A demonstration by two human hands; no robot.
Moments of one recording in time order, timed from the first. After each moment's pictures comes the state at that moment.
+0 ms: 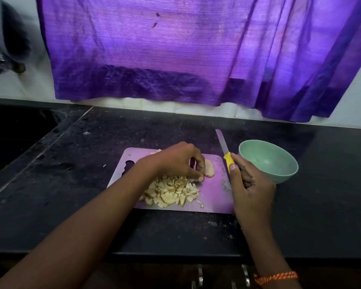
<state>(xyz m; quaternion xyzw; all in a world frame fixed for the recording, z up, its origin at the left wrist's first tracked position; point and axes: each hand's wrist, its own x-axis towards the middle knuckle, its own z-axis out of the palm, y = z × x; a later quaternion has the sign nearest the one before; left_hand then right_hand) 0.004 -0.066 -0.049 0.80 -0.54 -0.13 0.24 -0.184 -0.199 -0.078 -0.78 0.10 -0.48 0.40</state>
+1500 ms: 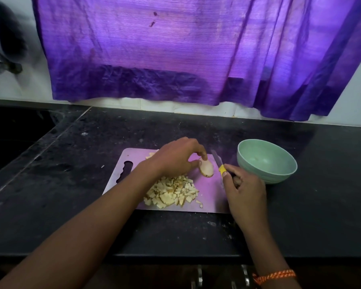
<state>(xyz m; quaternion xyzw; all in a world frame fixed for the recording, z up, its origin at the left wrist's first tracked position) 0.004 -0.071 -0.057 0.83 -0.51 0.03 0.21 -0.175 -0.214 -0.097 -0.85 0.20 -0.36 0.32</state>
